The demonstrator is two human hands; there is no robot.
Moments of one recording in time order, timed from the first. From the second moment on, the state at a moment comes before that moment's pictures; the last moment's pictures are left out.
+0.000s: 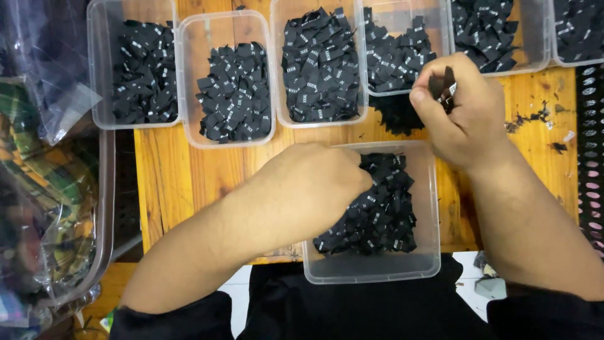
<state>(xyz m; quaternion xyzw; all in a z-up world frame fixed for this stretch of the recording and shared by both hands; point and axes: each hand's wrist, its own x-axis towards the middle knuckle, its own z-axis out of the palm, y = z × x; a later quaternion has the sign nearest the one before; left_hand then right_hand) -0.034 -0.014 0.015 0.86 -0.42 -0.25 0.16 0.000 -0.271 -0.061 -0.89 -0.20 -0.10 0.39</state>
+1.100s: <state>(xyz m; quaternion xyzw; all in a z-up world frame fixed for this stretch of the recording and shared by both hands) -0.030 -0.029 0.014 0.84 -0.50 -0.20 0.11 -0.006 -0.270 -0.077 -0.83 -0.22 -0.10 0.50</state>
